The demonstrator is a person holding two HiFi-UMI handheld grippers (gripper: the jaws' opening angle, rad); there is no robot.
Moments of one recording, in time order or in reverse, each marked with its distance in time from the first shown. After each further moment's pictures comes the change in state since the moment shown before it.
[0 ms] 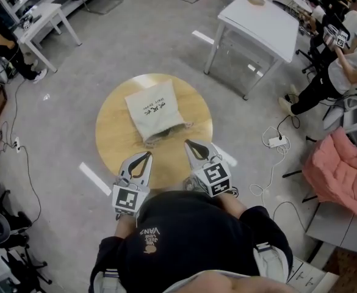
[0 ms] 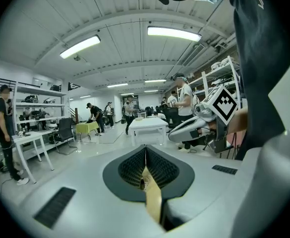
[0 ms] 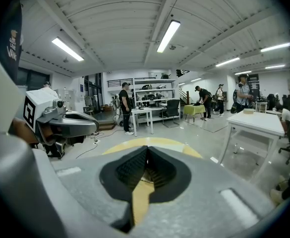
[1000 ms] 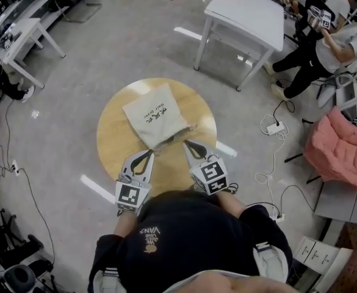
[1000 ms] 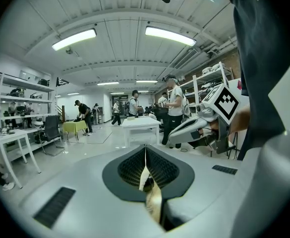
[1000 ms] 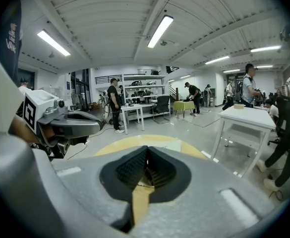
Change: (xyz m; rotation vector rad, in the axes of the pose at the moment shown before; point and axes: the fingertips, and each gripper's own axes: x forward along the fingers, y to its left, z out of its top) left arm 0.025 0.058 -0.024 -0.076 -0.002 -0.128; right arm 0.057 0.007 -0.004 0.056 0.048 -0.125
